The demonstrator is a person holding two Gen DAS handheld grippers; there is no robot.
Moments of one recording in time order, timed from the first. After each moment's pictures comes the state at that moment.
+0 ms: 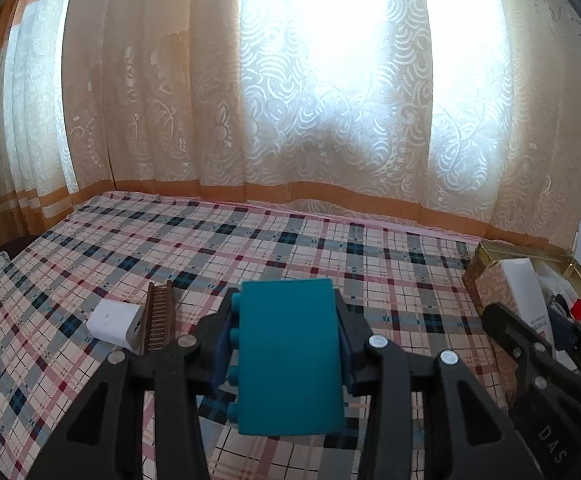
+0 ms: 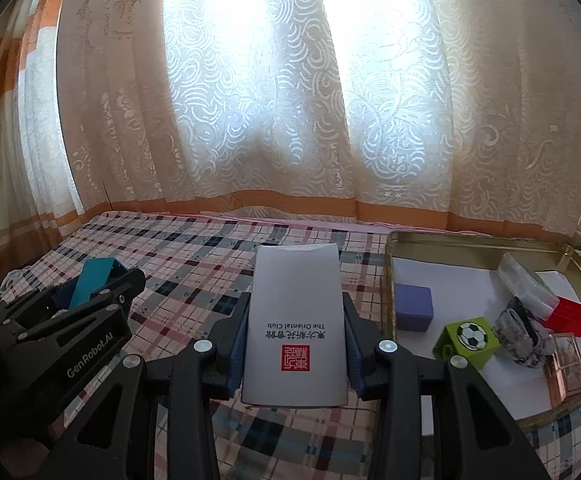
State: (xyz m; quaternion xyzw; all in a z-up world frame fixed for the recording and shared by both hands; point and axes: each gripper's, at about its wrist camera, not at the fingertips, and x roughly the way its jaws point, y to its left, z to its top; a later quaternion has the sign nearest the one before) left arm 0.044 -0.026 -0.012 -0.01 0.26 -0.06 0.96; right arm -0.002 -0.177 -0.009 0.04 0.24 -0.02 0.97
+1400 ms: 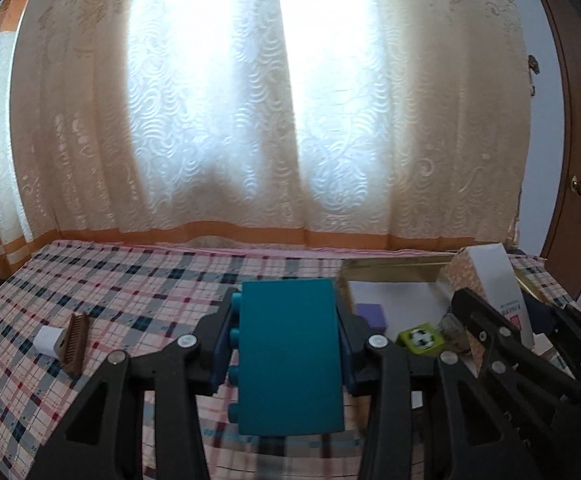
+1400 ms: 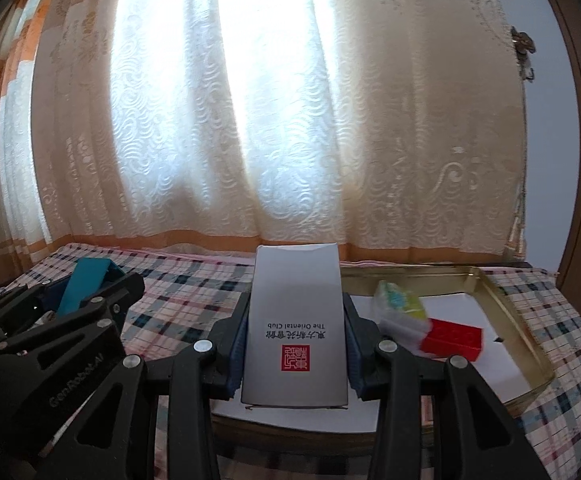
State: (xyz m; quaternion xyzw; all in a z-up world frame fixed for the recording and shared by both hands) left arm -0.011 -0.145 0.025 0.03 0.21 -0.14 0.97; right arm -0.063 -0.275 0.016 0.04 0.18 -0.09 0.98
